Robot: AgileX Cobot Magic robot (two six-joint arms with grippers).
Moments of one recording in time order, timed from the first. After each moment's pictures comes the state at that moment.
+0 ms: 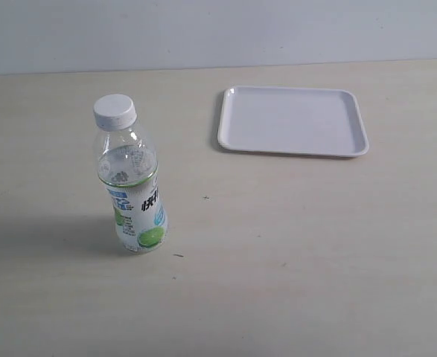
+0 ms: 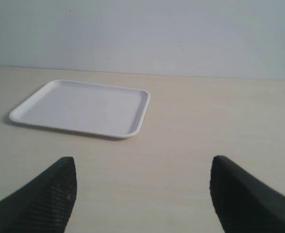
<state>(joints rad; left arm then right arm) -0.07 0.52 -0.22 0.61 -0.60 -0.68 -0.04 0.01 0.00 -0.08 0.31 0.03</state>
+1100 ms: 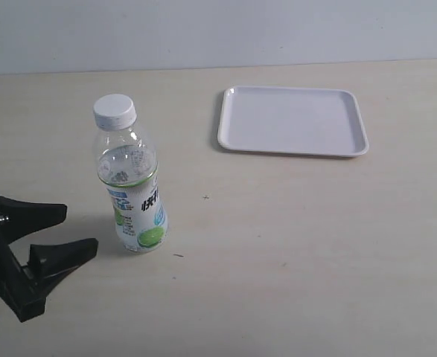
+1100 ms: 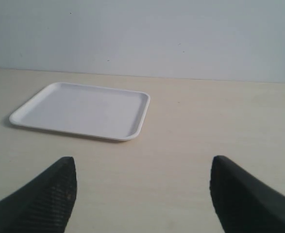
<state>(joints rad) -0.07 1.49 -0.13 0.96 -0.93 -0.36 -0.04 0.01 0.00 -0.08 0.31 0.03</state>
